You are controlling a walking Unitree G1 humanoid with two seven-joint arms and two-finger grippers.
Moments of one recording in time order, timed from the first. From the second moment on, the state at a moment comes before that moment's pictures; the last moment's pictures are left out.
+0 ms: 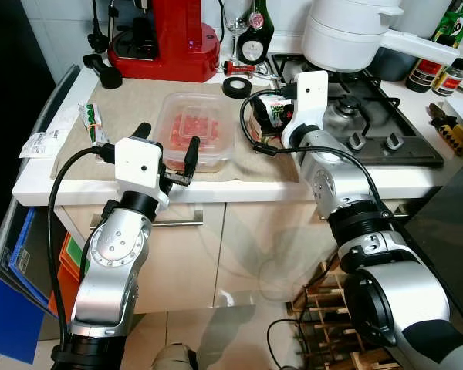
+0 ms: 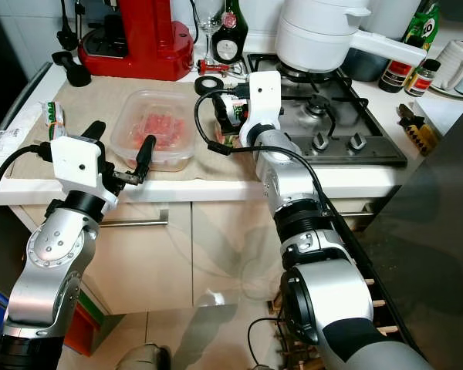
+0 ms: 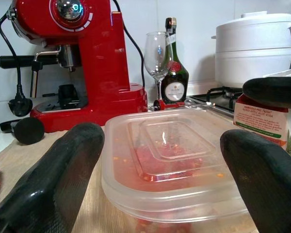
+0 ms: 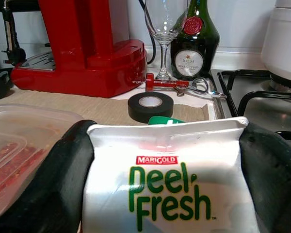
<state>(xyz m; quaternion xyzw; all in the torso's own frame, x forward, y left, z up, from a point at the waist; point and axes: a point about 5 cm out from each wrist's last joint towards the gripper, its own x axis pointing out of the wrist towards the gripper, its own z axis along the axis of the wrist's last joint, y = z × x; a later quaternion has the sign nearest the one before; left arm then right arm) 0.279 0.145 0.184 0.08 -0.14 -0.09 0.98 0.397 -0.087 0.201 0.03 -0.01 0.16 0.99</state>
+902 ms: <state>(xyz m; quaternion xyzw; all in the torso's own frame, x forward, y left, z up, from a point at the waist) 0.281 0.143 0.187 0.08 -0.14 -0.10 0.98 0.397 -0.086 0.203 0.02 -0.03 0.16 0.99</state>
